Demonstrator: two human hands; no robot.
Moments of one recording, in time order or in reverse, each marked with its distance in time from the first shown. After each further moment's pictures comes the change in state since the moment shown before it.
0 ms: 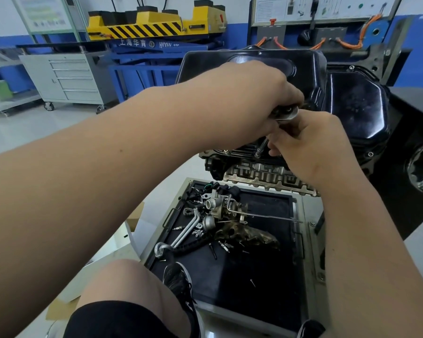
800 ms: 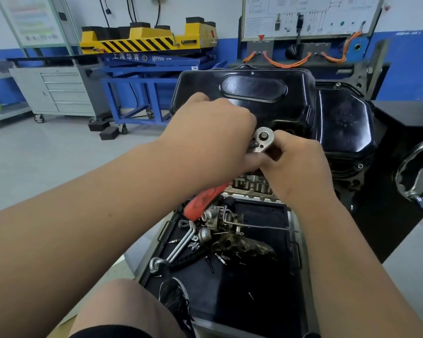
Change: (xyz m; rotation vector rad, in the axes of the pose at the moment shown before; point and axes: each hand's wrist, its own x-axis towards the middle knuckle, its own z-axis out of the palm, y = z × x) left_hand -0.020 -0.002 0.020 0.129 0.117 -0.224; right_hand -0.006 -0.007 0.020 -0.276 0.142 -0.032
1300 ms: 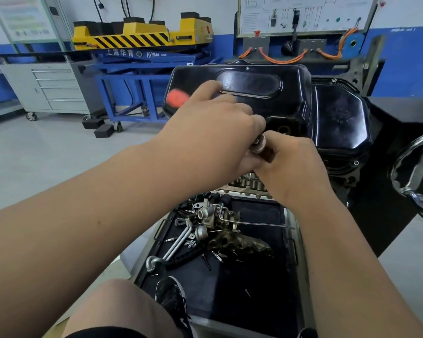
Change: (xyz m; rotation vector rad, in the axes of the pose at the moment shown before) left_hand -0.002 0.003 0.000 0.070 0.010 0.160; right_hand -0.001 0.000 -0.003 0.039 -0.078 -0.031
